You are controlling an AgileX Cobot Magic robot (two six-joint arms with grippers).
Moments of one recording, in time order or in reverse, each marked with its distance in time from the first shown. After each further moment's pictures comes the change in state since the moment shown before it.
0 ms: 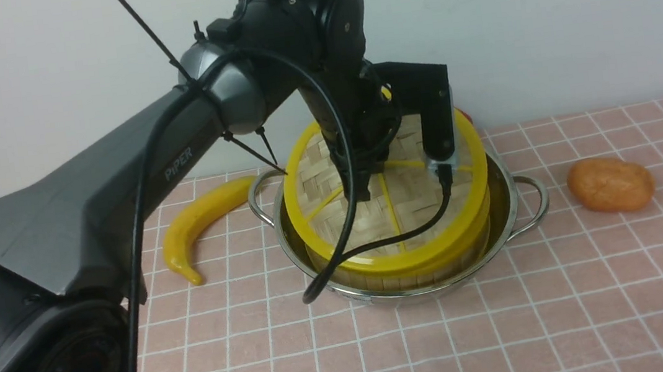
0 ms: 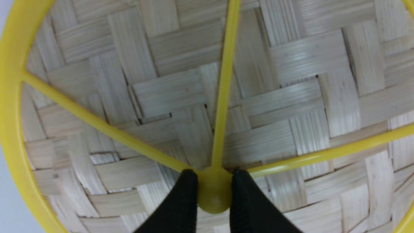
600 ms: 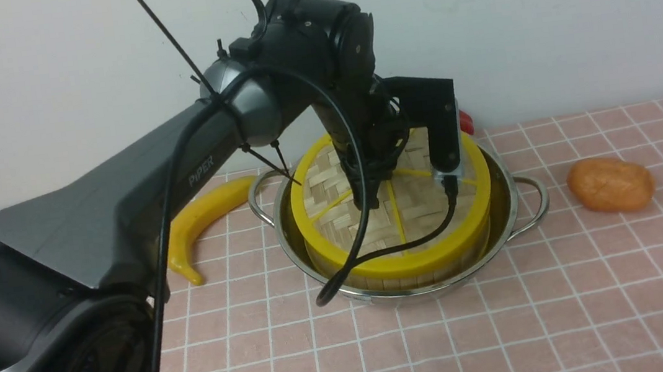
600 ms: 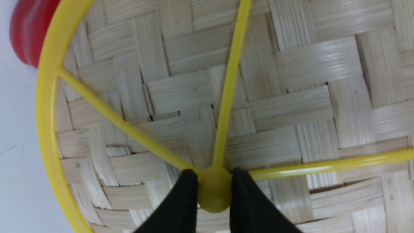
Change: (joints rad) right arm 0.000 0.000 0.000 0.000 0.000 0.000; left arm 0.000 0.046 0.000 -0.008 -0.061 0.006
